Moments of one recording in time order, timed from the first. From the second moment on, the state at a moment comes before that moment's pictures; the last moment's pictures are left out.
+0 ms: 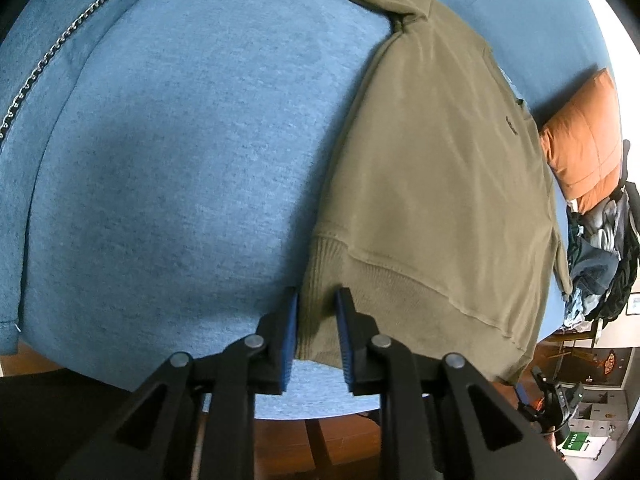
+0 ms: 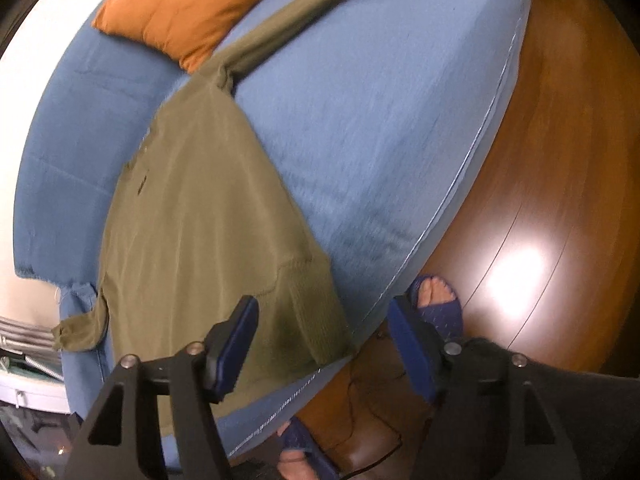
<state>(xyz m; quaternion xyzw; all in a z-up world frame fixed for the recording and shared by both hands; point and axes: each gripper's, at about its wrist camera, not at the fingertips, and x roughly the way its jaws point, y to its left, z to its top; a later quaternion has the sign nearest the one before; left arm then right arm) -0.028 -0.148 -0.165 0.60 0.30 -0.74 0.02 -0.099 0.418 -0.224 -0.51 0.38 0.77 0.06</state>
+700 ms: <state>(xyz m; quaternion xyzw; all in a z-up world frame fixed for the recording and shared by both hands) 0.040 -0.189 -0.116 0.55 0.21 -0.81 0.06 -0.097 0.393 -0.217 -0.59 0.17 0.78 0.10</state>
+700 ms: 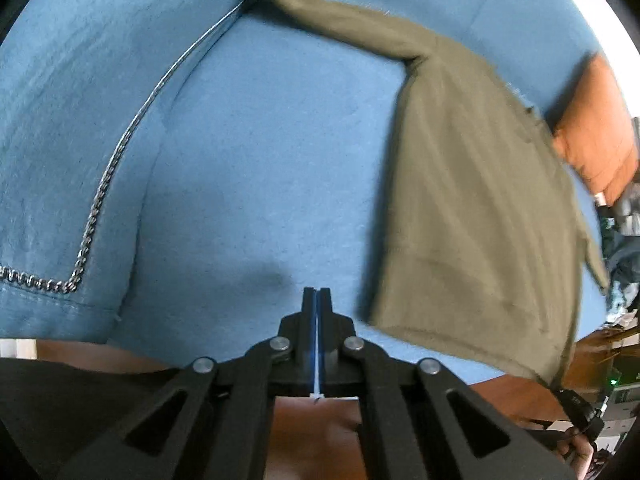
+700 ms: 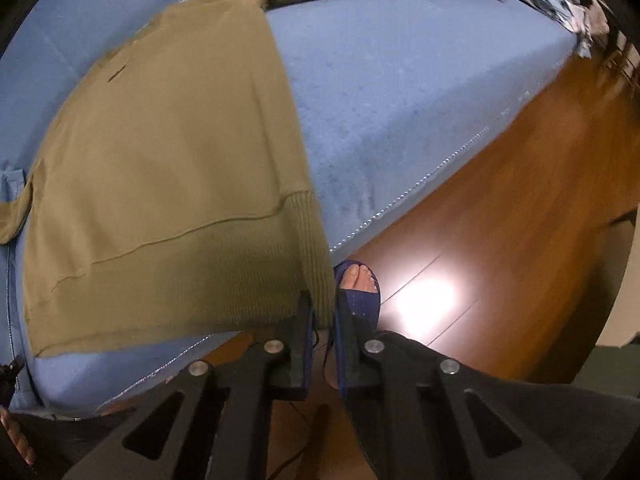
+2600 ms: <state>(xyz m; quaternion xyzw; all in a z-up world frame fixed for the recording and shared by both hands) -0.011 -0.054 -0.129 0.57 0.11 -0.82 -0.03 -0.091 0.328 -0.135 -0.44 0.00 0.89 0.08</state>
